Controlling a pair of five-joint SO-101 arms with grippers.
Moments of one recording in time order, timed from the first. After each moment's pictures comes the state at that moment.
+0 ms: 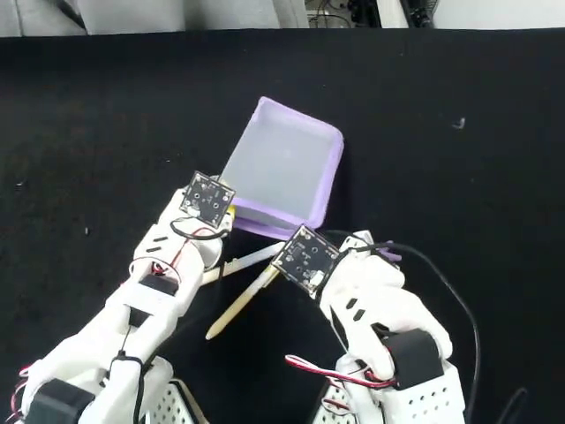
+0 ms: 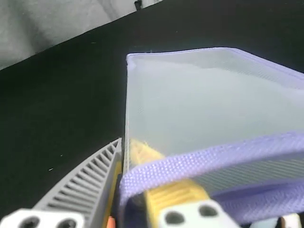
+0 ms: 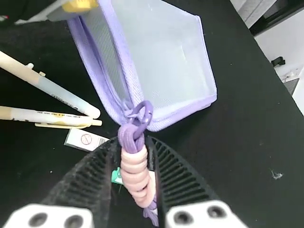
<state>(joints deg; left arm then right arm) 13.4 -31.7 80.8 -22.2 -14.2 -17.1 -90.1 69.8 68.2 39.9</state>
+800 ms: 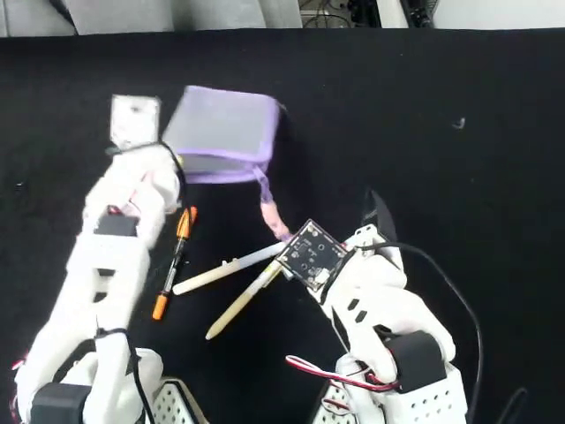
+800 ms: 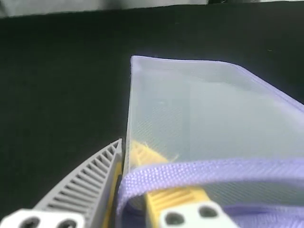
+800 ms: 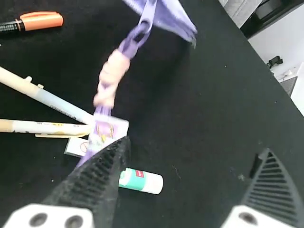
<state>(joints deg) -2.2 -31.4 53.4 16.2 -1.6 -17.1 -90.1 68.5 68.2 36.9</state>
